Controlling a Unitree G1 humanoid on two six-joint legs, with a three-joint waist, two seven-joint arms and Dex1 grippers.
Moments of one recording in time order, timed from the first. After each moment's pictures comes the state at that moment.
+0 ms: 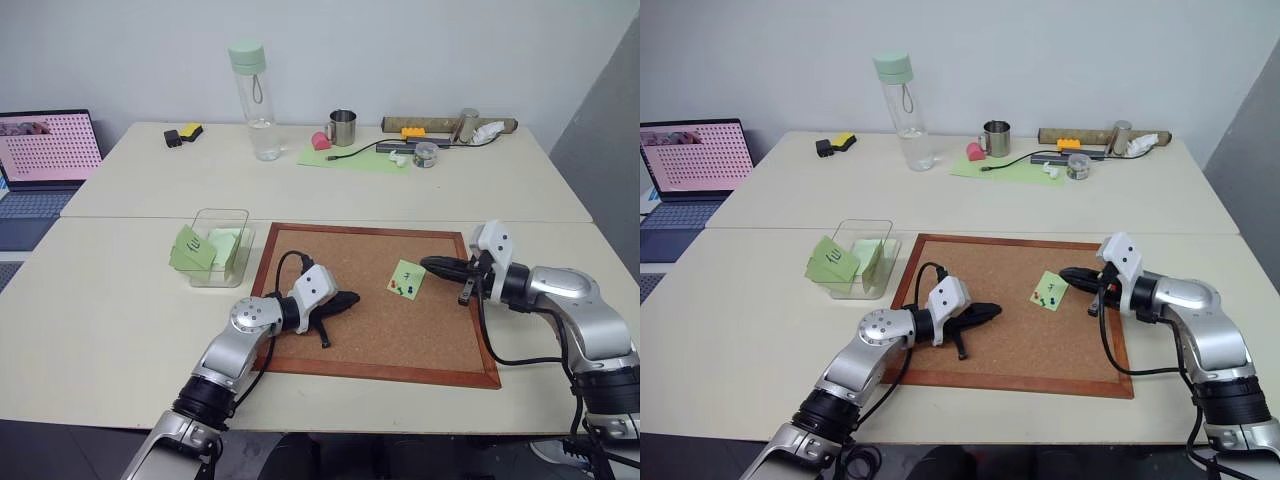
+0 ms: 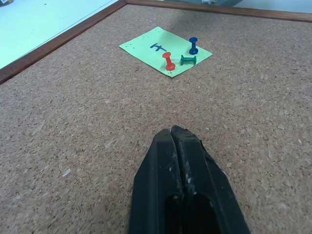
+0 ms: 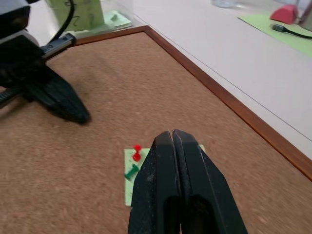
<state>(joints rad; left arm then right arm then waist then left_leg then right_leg) -0.36 0.35 -0.29 0.18 -0.10 0.09 -0.85 -0.34 -0.65 0.02 -0.10 0.33 0.41 0.96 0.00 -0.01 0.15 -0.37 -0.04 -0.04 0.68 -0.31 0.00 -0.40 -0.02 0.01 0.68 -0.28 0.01</state>
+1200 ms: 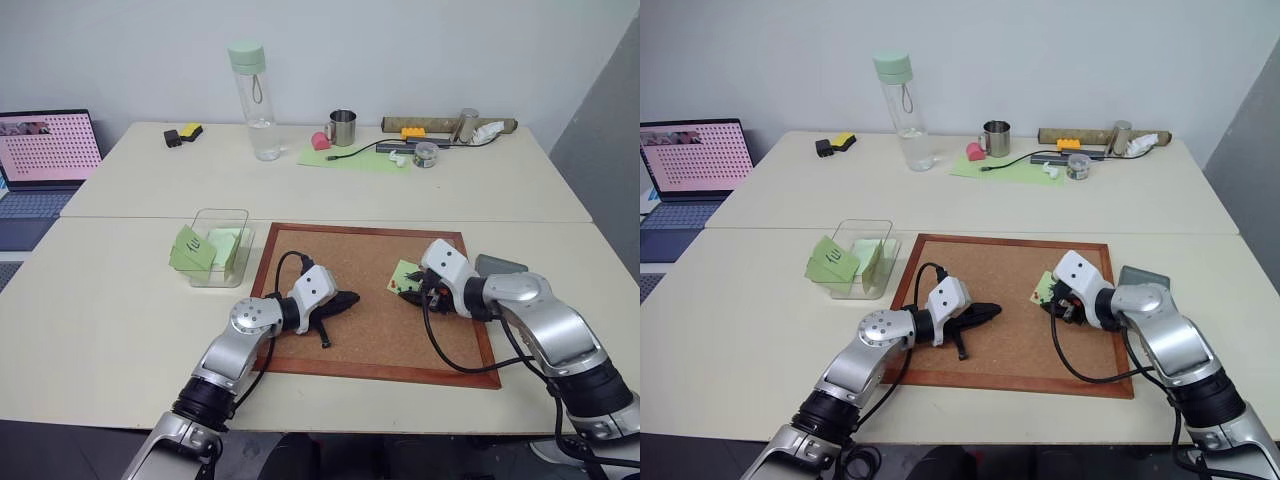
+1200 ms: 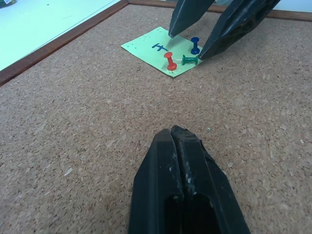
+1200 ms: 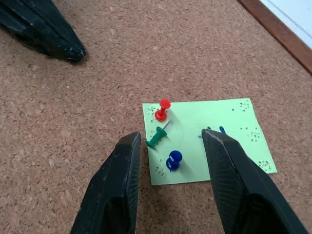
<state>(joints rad) -0.35 0.35 -0.29 0.17 -0.10 0.09 -0.84 -0.42 -0.64 0.24 -0.25 0.13 0.82 0.79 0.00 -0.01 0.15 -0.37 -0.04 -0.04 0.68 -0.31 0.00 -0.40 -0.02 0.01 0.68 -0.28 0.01</state>
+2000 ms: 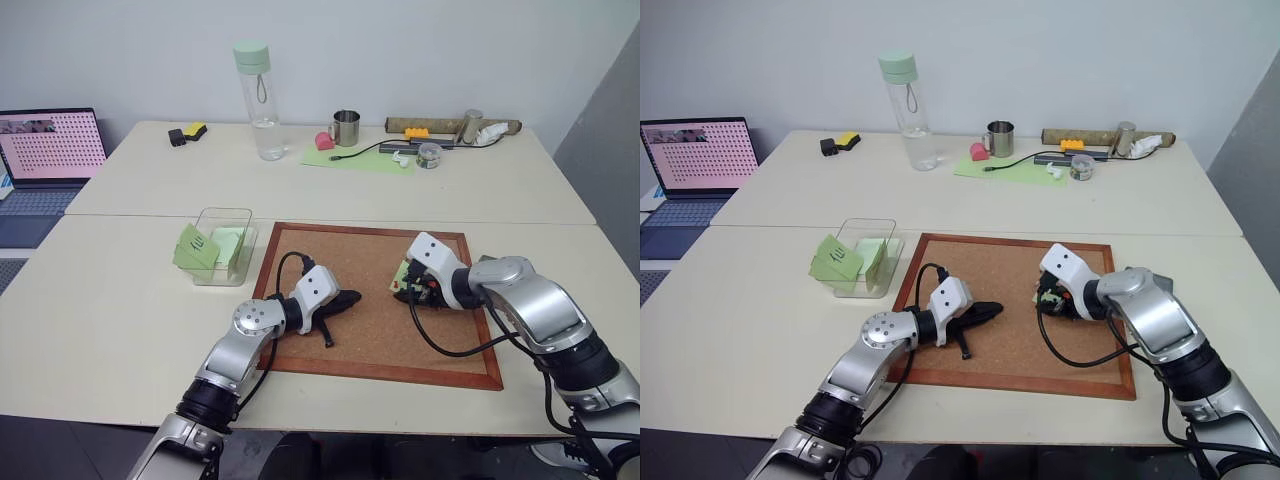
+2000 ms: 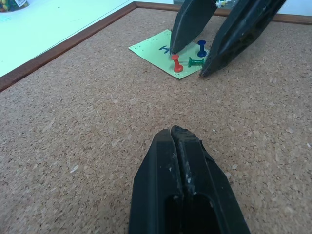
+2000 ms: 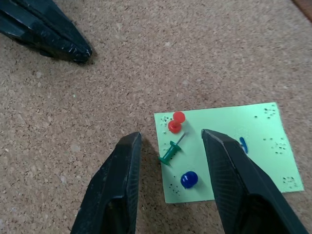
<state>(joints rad) -0.35 0.32 -0.29 0.18 -0.09 0.08 -0.81 -0.57 -0.64 0.34 -0.19 0.14 0.99 0.83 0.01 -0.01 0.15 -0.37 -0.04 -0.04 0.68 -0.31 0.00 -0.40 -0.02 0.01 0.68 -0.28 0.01</state>
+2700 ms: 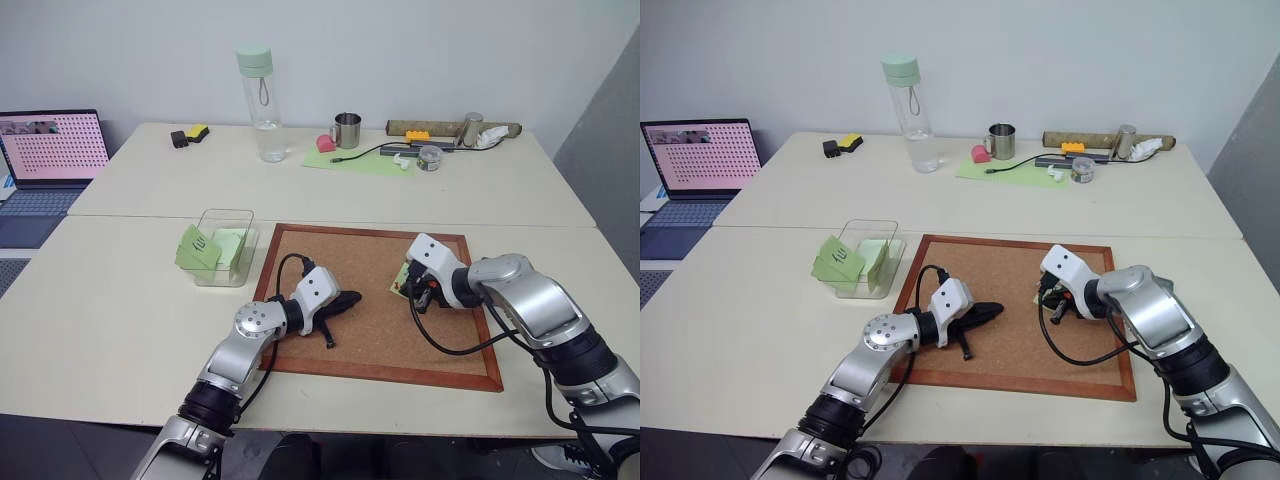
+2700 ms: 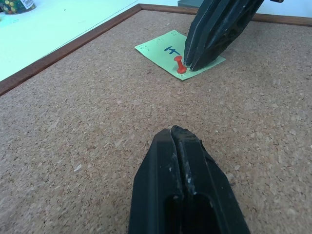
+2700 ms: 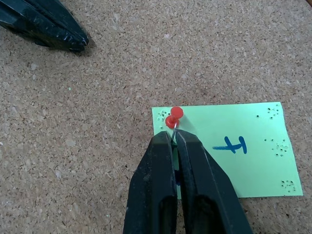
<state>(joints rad) -0.34 0.31 -0.29 0.19 -0.08 0.06 -0.80 -0.59 -0.65 0.36 -0.16 0.14 0.99 0.85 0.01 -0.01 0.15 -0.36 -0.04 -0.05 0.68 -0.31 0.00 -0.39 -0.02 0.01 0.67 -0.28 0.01</state>
